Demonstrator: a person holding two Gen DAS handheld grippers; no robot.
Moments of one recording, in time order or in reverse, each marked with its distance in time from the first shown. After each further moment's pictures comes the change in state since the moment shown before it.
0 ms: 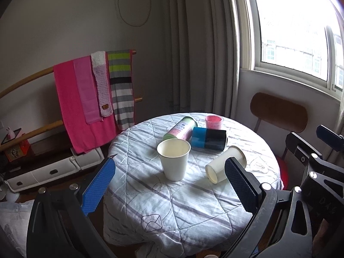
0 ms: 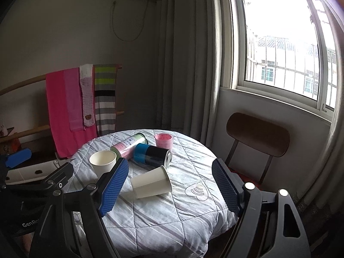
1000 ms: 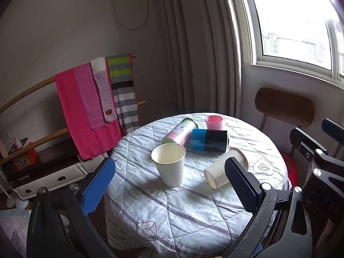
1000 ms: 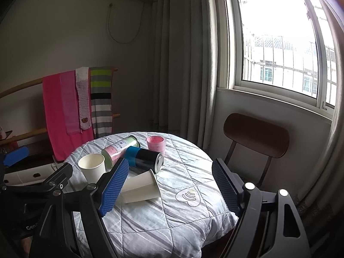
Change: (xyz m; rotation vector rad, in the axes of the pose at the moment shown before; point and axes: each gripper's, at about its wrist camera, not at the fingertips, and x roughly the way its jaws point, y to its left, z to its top) left arm 0.014 -0.033 0.007 0.057 0.002 0.065; right arm 0.013 -0.028 0.001 0.015 -0.004 0.011
